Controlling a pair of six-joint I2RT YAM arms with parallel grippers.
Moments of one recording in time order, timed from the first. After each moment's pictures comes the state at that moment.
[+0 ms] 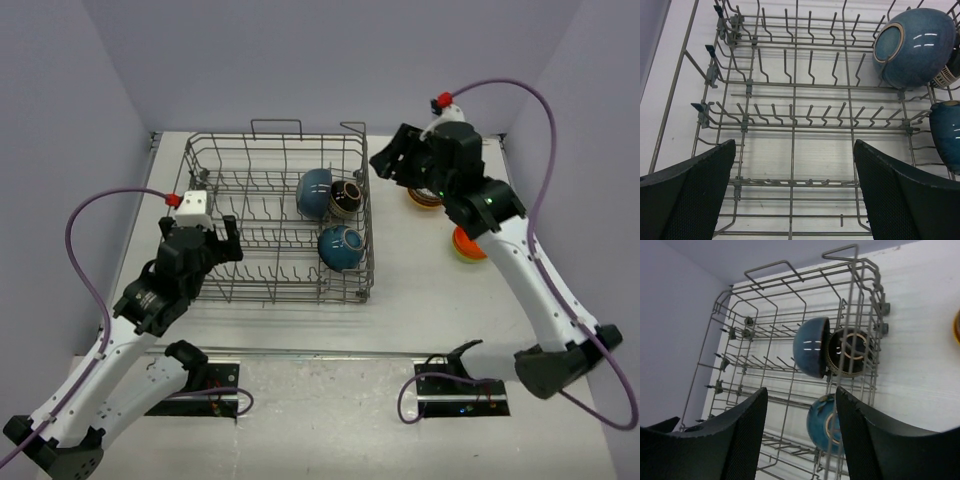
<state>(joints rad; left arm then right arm) -0.54 0.69 0.83 -0.54 -0.49 -0.28 0.44 1.24 1.49 -0.61 0.06 0.61</state>
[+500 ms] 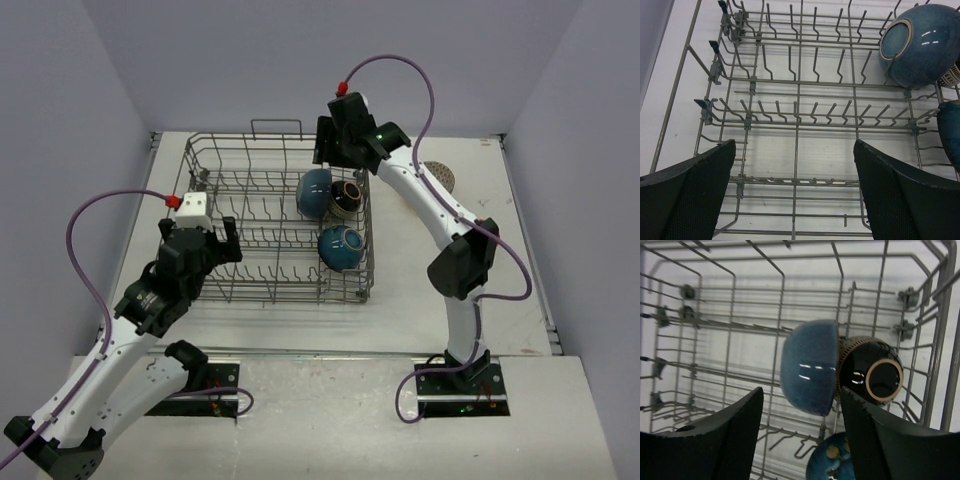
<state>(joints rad) -0.54 0.69 0.80 -0.54 -0.50 -0.28 0.60 2.04 2.21 -0.84 0.16 0.56</state>
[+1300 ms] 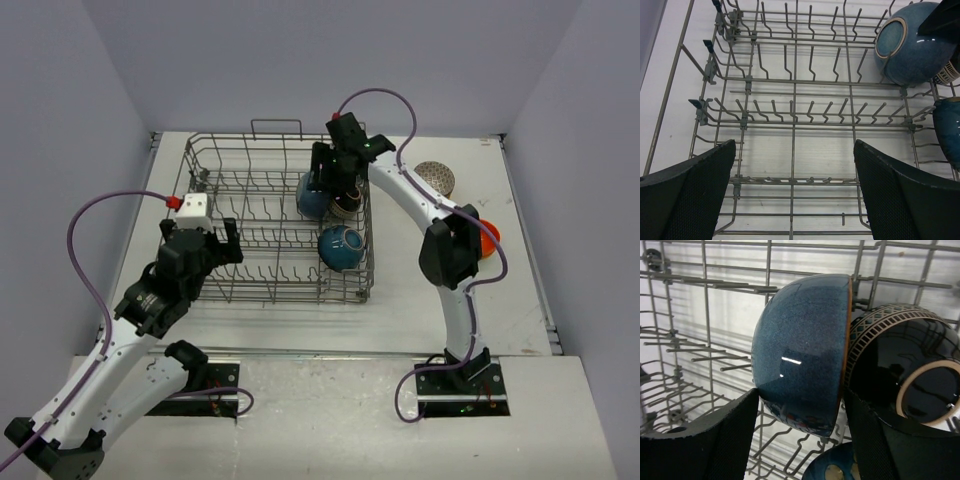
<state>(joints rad) -0.53 0.68 0.79 -0.53 -0.48 -0.28 0.56 2.17 2.11 -0.84 -0.04 0.59</state>
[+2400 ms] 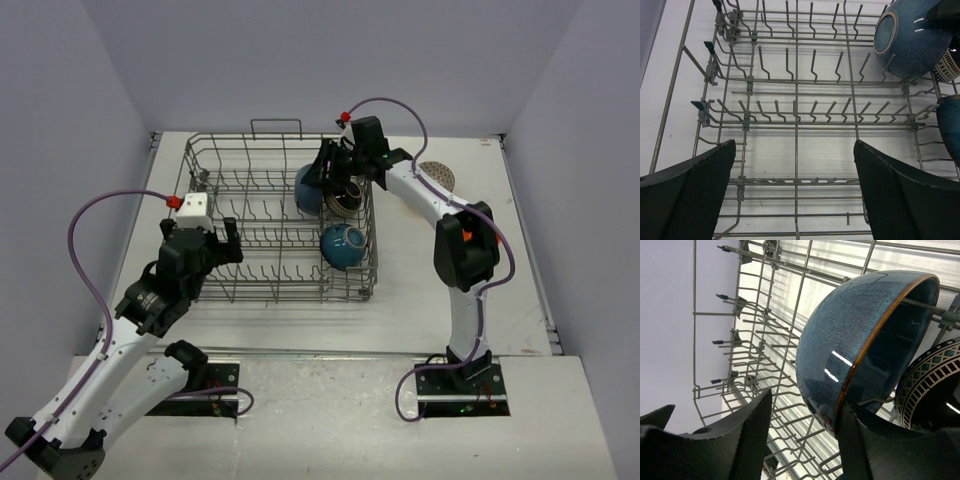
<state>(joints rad) -0.53 0.68 0.79 -0.53 -0.47 -0.28 0.45 2.08 1.80 -0.36 -0.57 0.70</state>
